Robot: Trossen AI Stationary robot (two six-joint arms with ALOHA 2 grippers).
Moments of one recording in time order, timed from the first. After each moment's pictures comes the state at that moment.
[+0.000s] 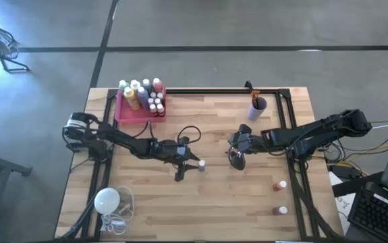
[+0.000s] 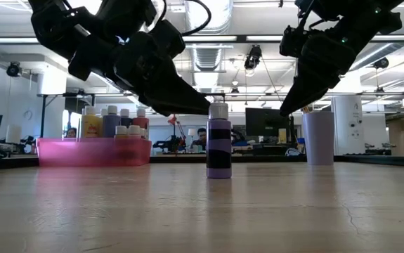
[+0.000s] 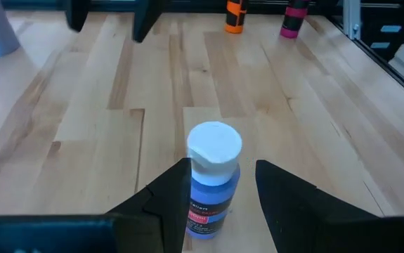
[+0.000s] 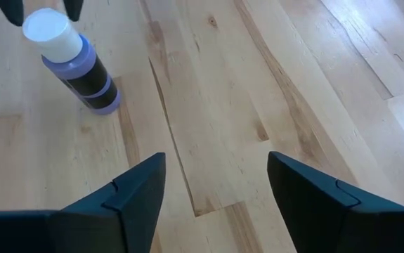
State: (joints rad) left arm -0.10 1.65 0.71 0.55 0.04 -0.06; right arm 0.10 1.27 0.67 -0.26 0.27 0.33
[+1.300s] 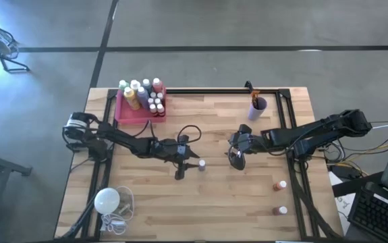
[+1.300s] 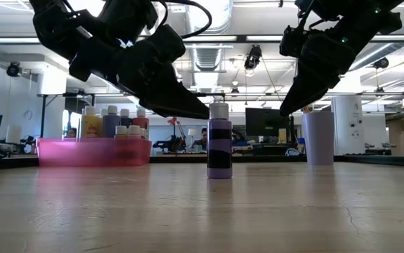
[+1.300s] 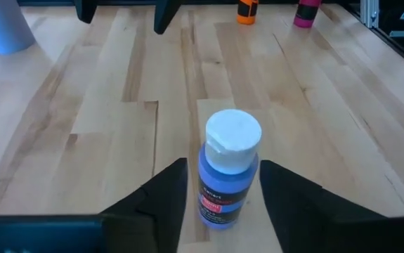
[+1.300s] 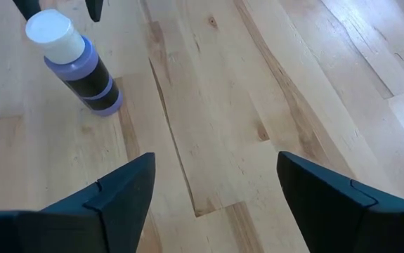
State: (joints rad) left arm -0.09 1.65 0.71 0.53 0.01 -0.02; right arm 0.10 1.27 0.67 -0.26 0.26 0.34
